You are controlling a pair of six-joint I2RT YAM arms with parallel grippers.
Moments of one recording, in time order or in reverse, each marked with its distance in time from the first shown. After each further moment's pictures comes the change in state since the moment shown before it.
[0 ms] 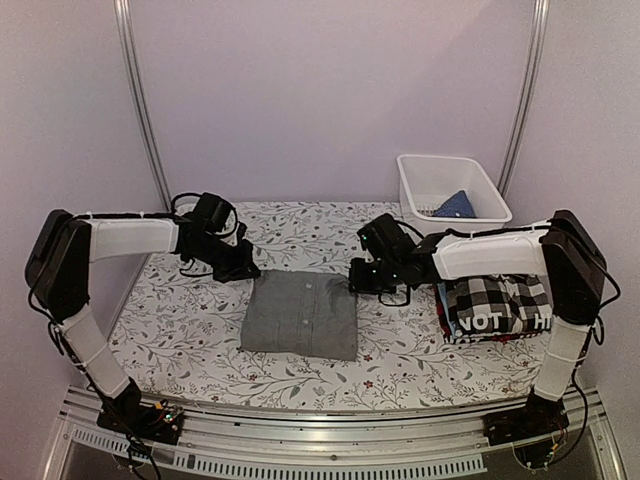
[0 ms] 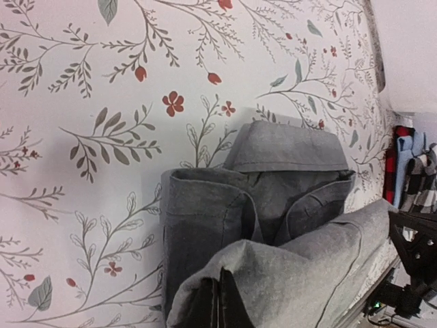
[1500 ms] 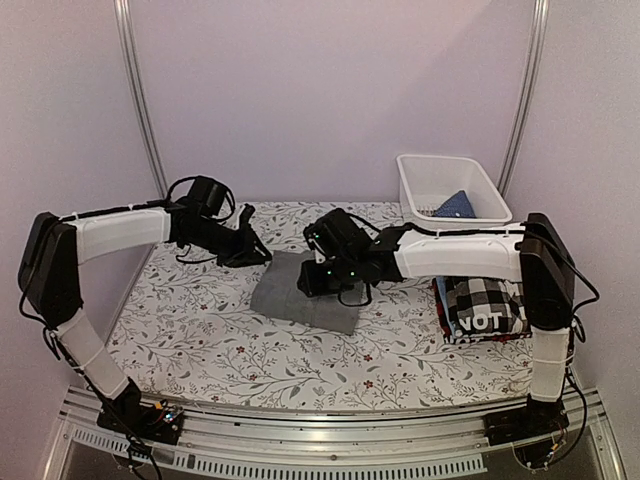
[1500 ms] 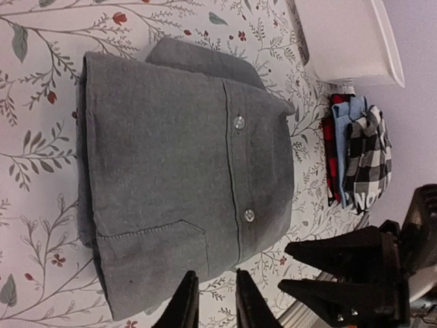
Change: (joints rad) left arm 0.012 -0.014 0.121 -0.043 0.171 0.073; right arm 0.124 0.169 0.330 -0.114 -0.037 -0.137
